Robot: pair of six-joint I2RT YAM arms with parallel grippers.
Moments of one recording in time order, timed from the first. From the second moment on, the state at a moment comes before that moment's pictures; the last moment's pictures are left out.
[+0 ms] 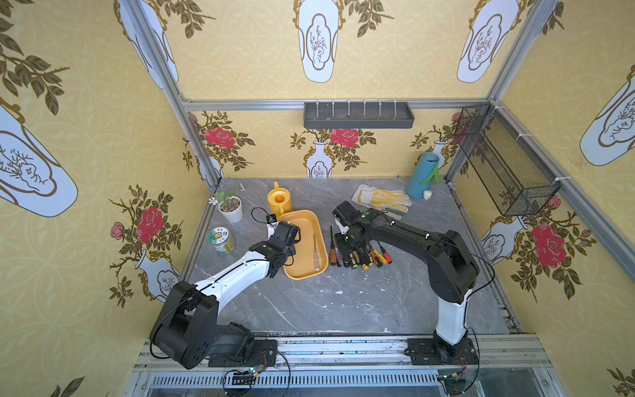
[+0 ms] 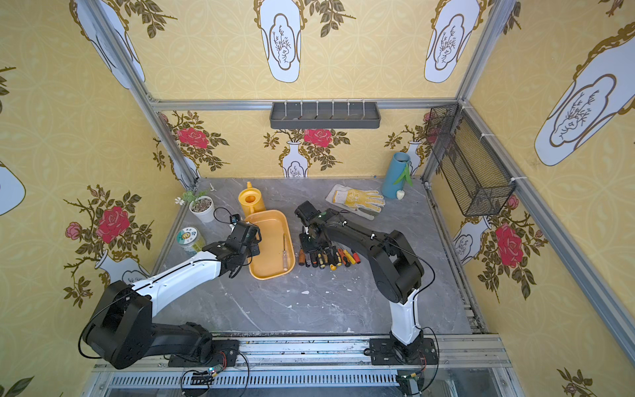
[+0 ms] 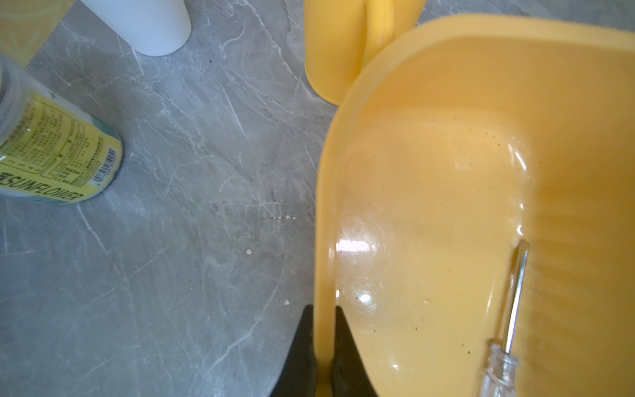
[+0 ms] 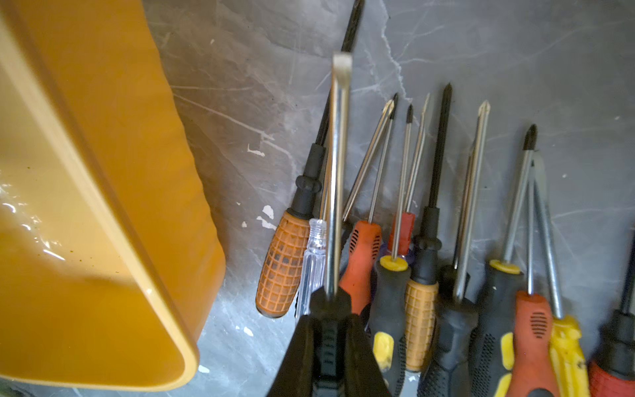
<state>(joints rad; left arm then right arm) -0.50 1.37 0.78 -0.38 -0.45 -0.62 0.69 1.94 1.49 -0.80 -0.06 0.43</state>
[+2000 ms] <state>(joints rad) -0.50 1.38 0.81 -0.42 -0.45 -0.61 0.71 1.92 1.43 -0.75 -0.04 0.48</state>
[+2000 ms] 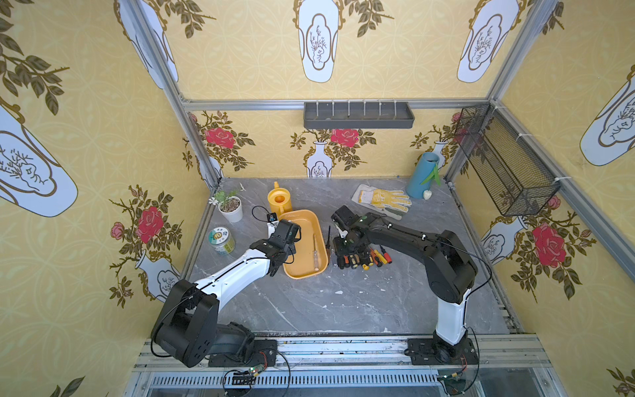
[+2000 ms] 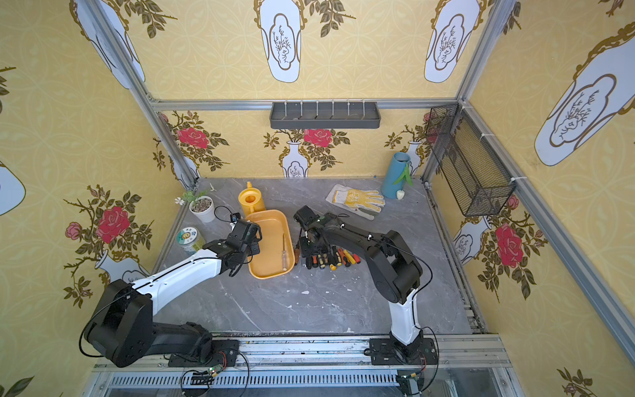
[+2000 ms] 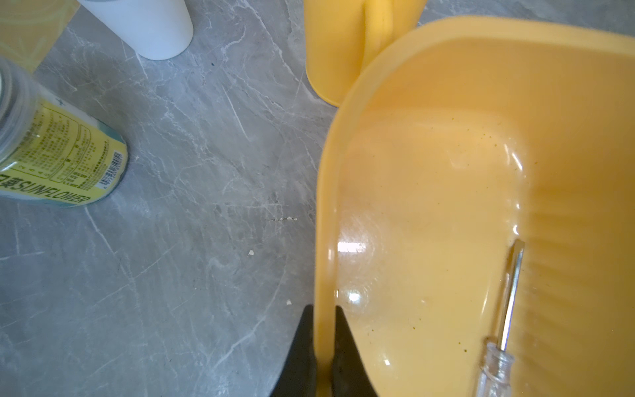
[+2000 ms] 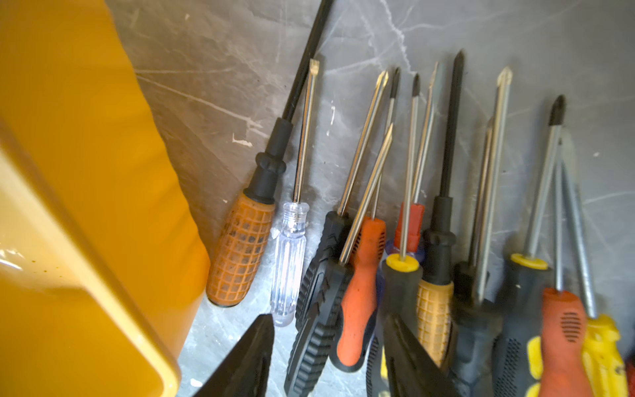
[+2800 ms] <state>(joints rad) -0.50 1.37 0.81 -0.42 -0.45 -0.62 0.77 1.73 1.34 -0.62 -0.02 0.44</state>
